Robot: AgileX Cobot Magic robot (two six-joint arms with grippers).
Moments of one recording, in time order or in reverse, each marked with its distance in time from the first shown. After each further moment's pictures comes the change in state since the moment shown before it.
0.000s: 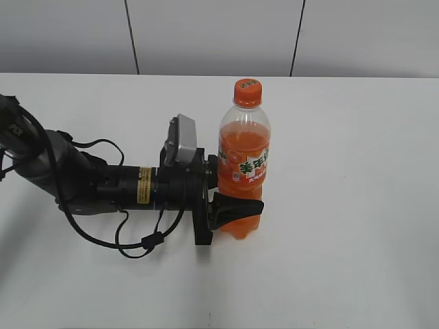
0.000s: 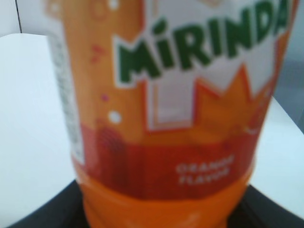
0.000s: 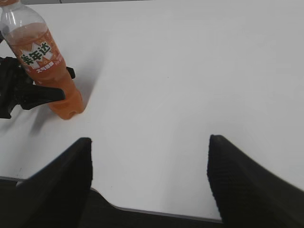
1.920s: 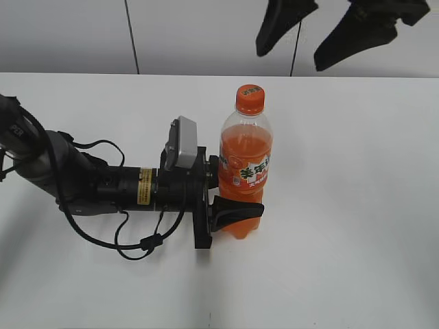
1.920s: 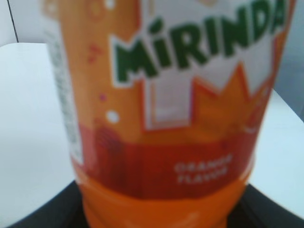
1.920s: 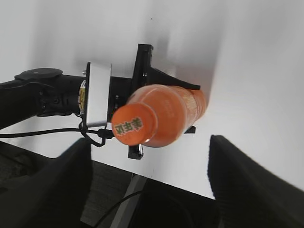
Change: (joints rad) left arm 0.000 0.001 0.000 0.007 -0.004 0.075; right arm 0.480 1.621 -1.101 0.034 0.141 0.419
